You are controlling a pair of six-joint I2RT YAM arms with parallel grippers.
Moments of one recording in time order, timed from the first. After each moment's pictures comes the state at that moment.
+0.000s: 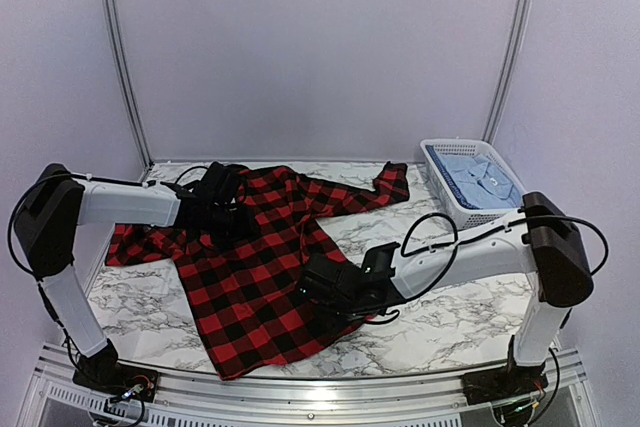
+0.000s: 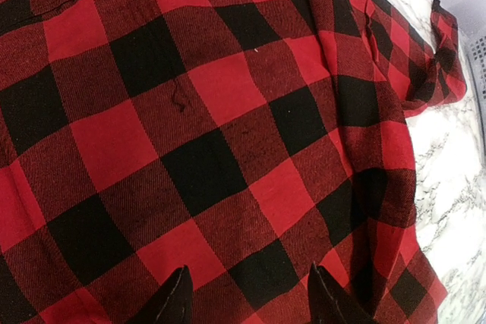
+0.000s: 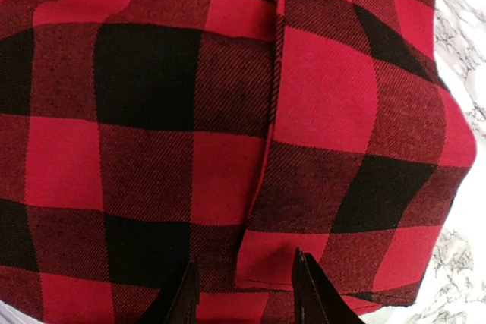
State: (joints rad) left arm -0.62 1.75 1.09 -0.24 -0.07 -0.76; right arm 1.24 1.84 1.20 -0.60 0.33 0.50
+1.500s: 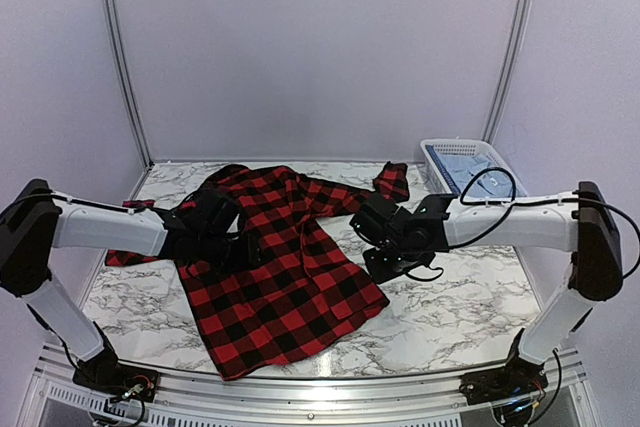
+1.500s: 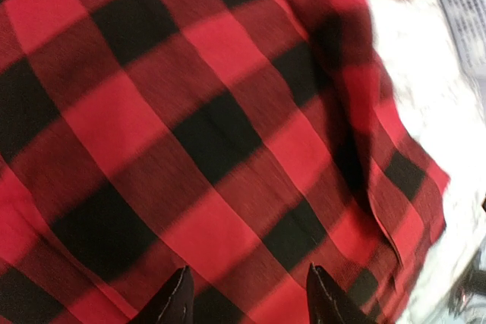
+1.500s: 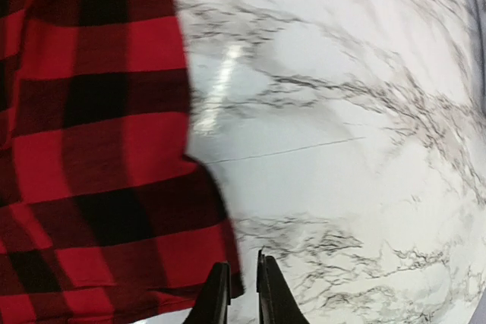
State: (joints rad) left arm -0.73 1.61 0.87 -0.17 0.04 -0.75; right arm 0.94 1.63 1.13 -0.75 0.38 0.52
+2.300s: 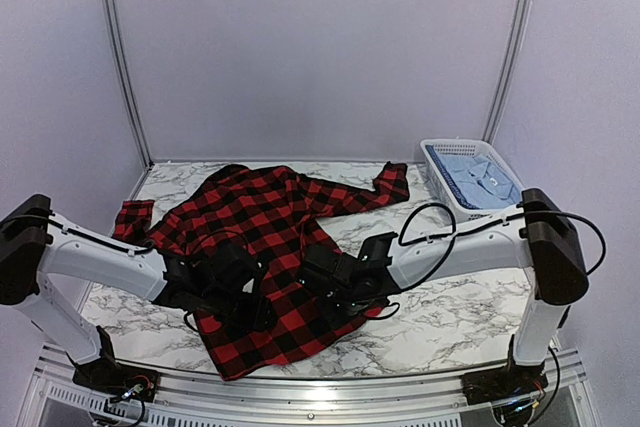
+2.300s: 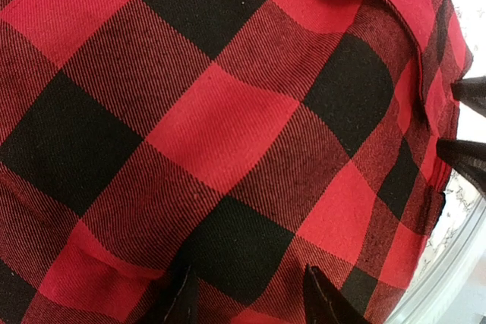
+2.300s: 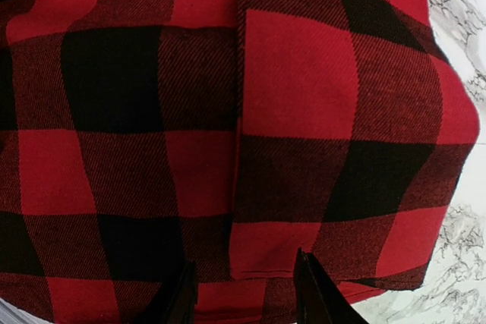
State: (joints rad) left arm -1.05 1.54 0.70 -0.19 0.02 -0.77; right arm 1.21 1.86 1.26 -0.70 0.27 0.58
